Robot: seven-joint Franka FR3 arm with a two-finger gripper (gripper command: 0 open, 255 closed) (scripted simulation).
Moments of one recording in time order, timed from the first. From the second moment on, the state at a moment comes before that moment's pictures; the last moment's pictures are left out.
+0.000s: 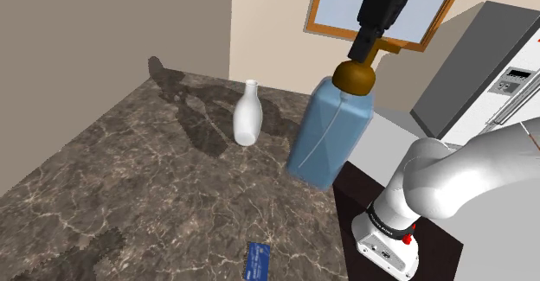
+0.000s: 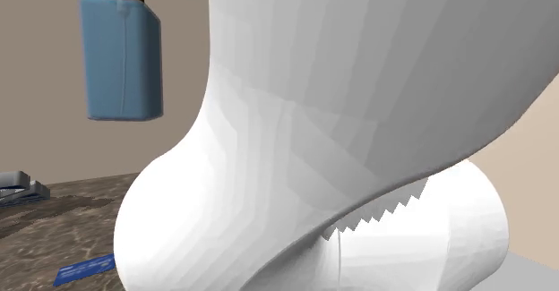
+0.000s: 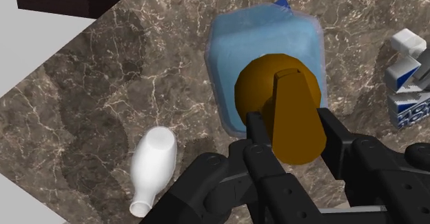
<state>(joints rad) 0.28 -0.57 0.41 -1.61 0.25 1.17 0.54</state>
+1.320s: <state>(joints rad) 0.31 -0.75 0.41 -2.03 0.30 1.41 0.49</state>
